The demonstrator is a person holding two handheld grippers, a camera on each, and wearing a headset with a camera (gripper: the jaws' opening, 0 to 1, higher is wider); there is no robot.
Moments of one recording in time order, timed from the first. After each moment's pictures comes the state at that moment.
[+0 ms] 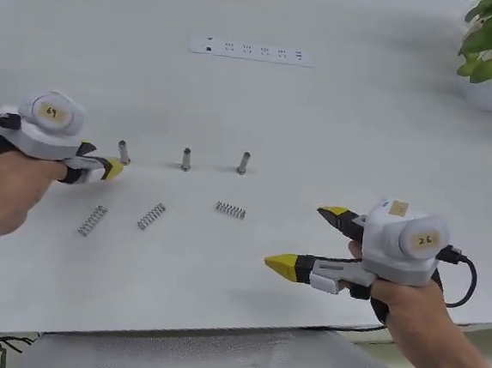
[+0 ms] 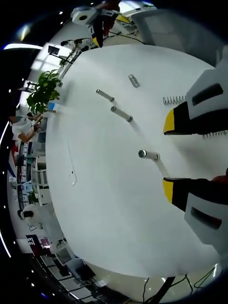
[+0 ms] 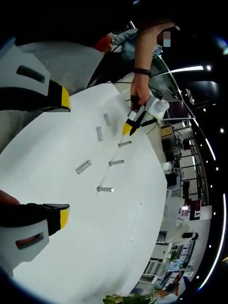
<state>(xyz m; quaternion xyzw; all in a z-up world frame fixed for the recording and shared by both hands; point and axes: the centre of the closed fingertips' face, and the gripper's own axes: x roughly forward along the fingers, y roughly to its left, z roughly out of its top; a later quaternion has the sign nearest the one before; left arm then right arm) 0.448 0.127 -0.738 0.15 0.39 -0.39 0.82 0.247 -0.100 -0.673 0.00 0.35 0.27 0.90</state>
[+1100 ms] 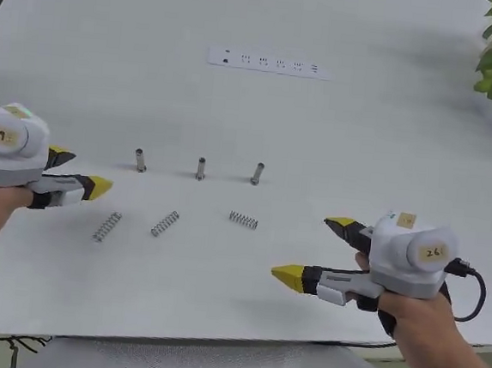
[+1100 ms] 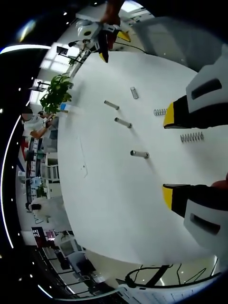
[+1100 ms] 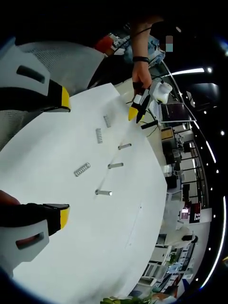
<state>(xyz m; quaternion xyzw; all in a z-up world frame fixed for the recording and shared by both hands) 0.418 0.172 -0.695 0.12 0.35 -0.38 0.85 0.252 -0.093 -0.675 0.00 0.35 0.28 0.90</state>
